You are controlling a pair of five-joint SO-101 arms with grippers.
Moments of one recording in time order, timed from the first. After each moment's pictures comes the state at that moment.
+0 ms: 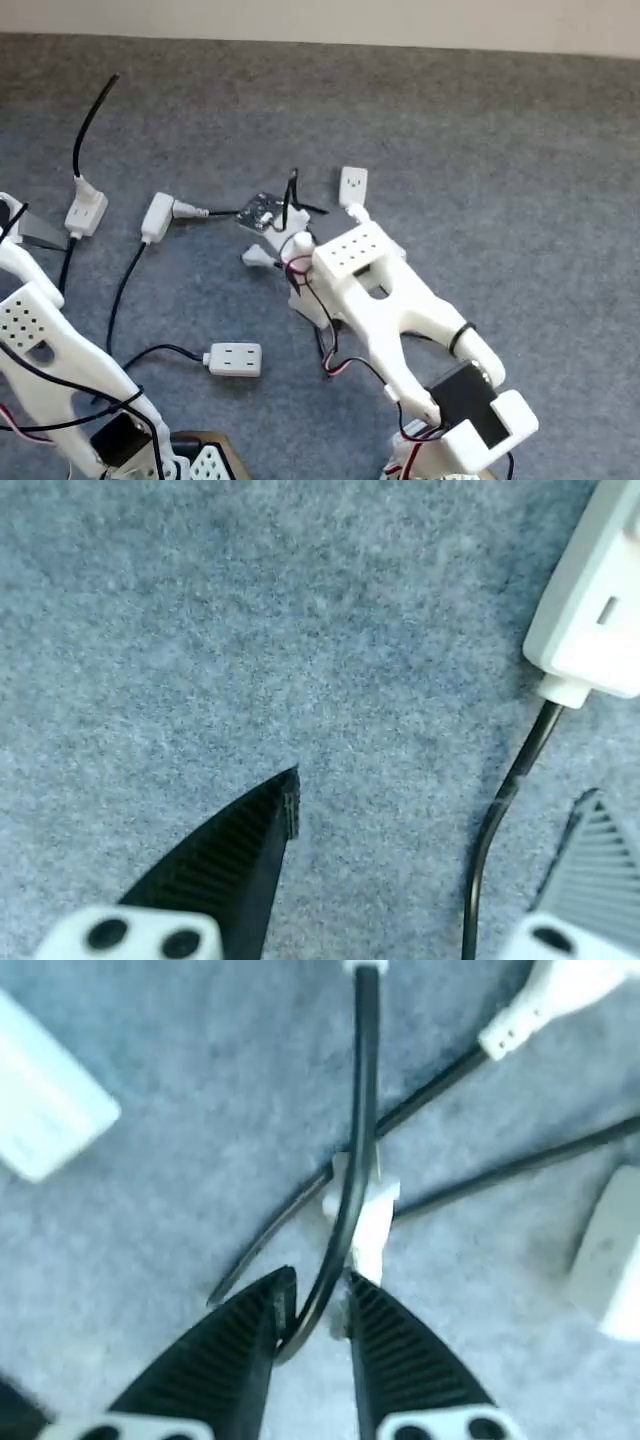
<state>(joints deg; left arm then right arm) -48.7 55.5 -65.1 98.9 -32.3 -36.1 -2.9 20.5 78.4 23.4</state>
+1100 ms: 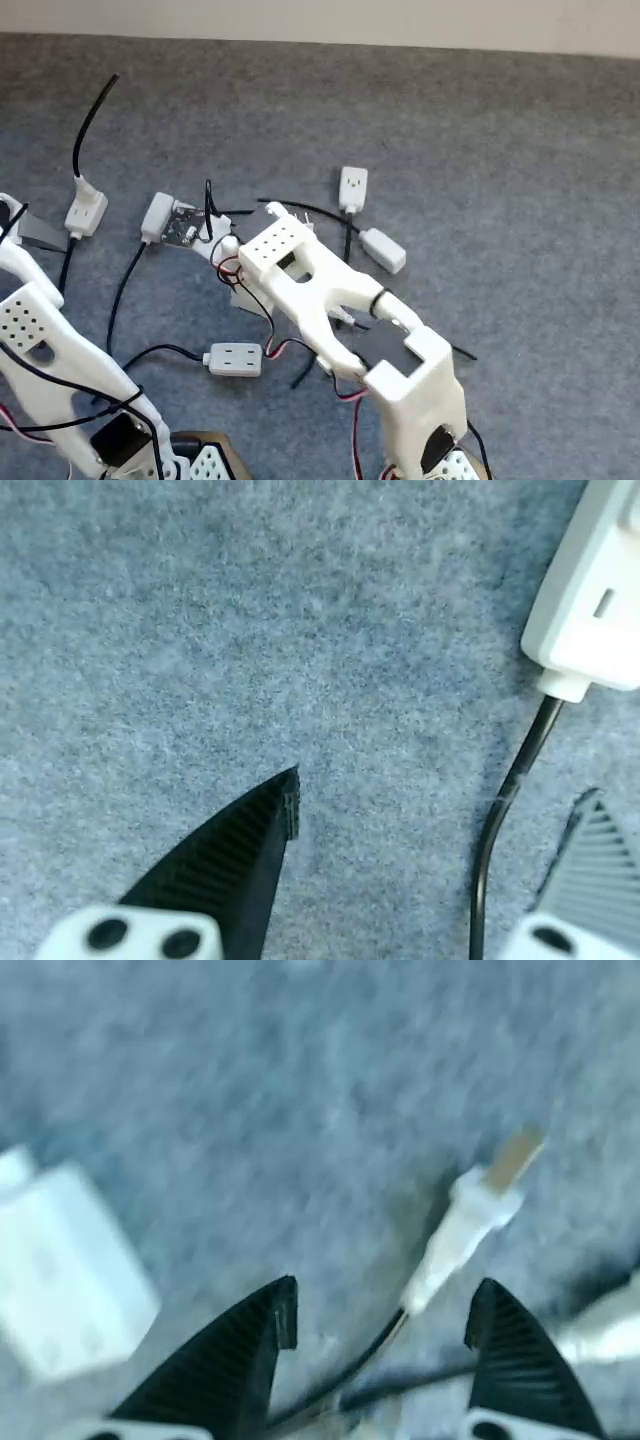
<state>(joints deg) -48.7 55.5 -65.1 98.9 -34.1 -46.6 22.0 0.1 69.1 30.1</state>
